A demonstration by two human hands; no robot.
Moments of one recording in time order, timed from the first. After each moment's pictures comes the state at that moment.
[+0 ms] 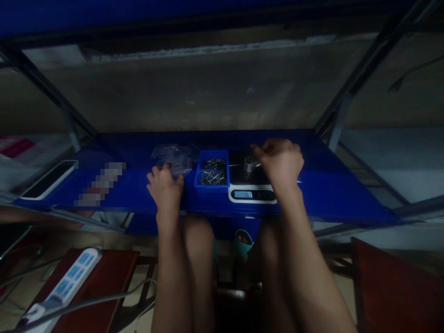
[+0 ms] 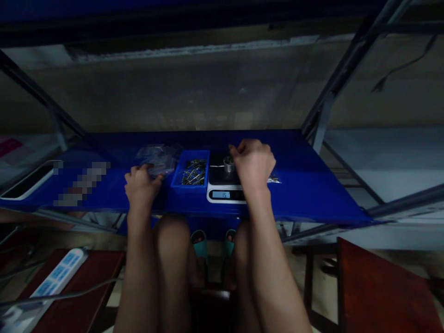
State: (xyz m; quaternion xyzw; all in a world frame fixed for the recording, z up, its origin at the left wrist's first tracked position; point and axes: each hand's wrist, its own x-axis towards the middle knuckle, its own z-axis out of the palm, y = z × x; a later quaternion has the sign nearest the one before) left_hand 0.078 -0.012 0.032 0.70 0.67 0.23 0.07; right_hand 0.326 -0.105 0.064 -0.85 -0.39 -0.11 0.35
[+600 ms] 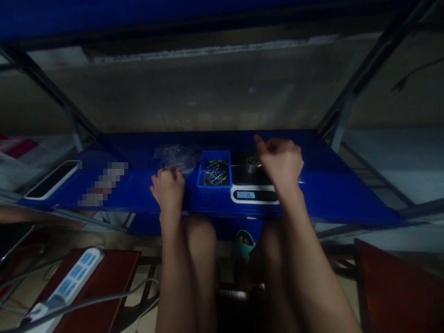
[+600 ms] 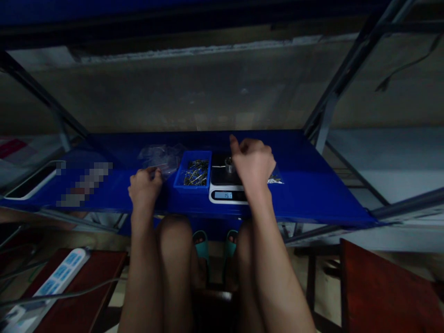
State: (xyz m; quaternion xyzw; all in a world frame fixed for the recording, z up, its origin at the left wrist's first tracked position) left_hand 0.079 -0.011 0.024 0.68 0.68 0.28 0.09; right_hand 0.316 -0.104 0.072 -0.85 -0.36 -0.08 0.38
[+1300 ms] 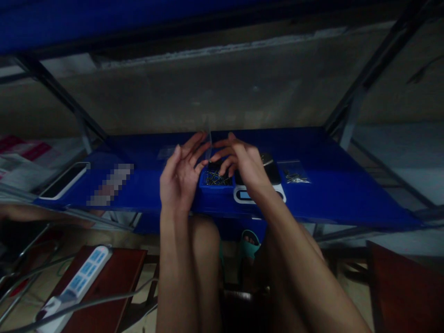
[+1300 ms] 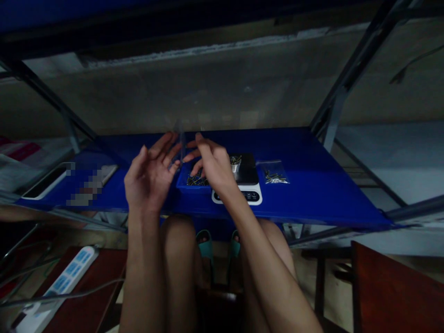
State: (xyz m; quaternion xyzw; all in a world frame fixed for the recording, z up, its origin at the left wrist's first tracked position) left_hand 0.101 -0.039 0.076 0.55 0.18 0.51 0.63; right_hand 0.258 -0.083 0.080 -0.53 -0.46 0.36 0.62
